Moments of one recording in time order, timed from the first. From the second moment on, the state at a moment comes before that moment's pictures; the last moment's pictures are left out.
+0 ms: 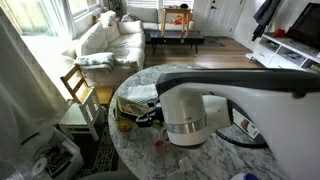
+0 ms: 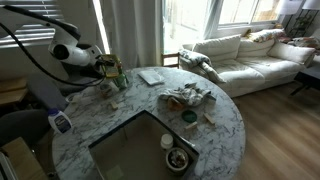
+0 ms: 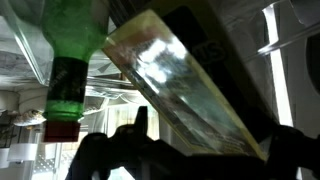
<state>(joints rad) 1.32 0.77 -0.95 -1.87 2.49 2.84 -1.92</state>
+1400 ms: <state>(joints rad) 1.05 0.51 -0.60 -1.84 1.94 2.94 -1.38</state>
